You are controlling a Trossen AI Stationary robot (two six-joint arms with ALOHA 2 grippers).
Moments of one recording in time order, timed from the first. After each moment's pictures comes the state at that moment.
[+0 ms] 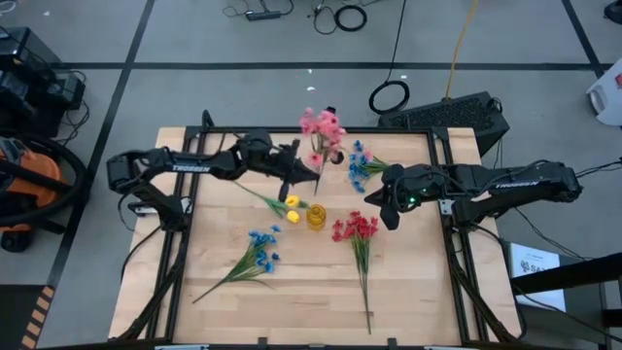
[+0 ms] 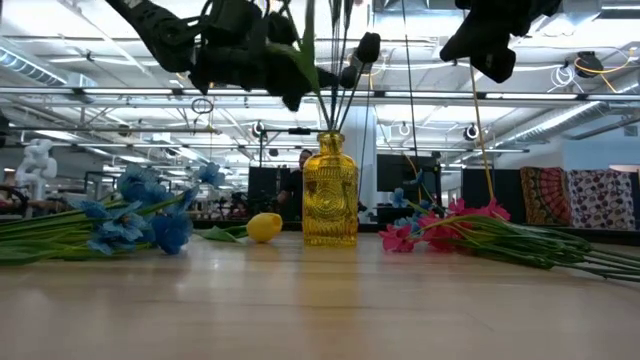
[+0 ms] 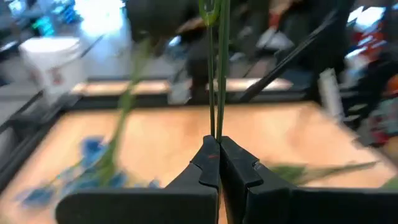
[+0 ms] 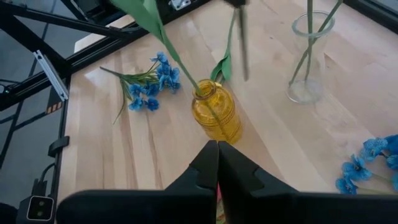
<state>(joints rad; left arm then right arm) 0.36 1.54 0.86 0.50 0.57 0.08 0.04 0.98 0.87 -0.48 0.09 0.51</state>
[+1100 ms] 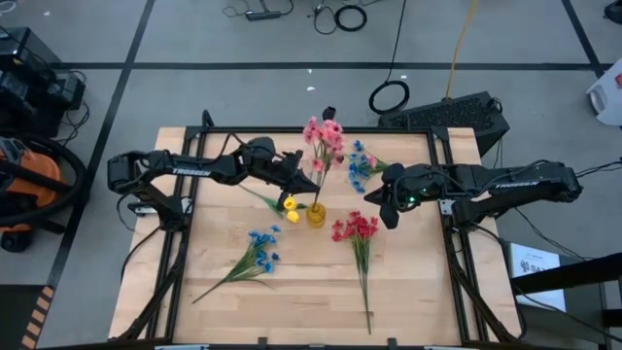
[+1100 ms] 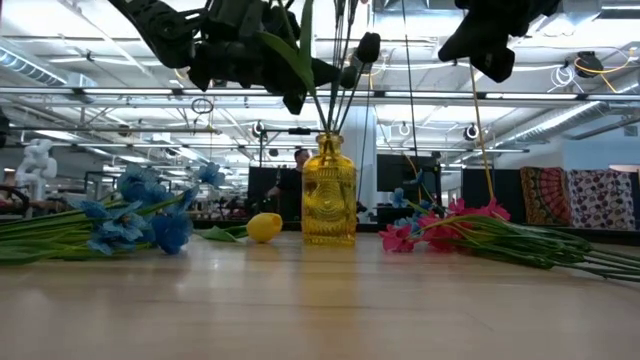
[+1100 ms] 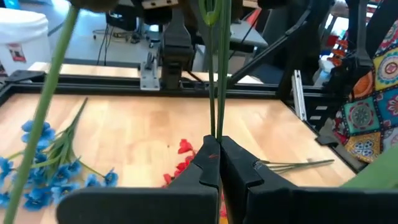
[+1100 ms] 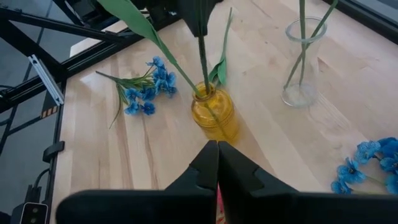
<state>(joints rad) 0.30 1.54 0.86 0.45 0.60 -0.01 0.04 0.98 0.87 -0.47 0.11 0.50</state>
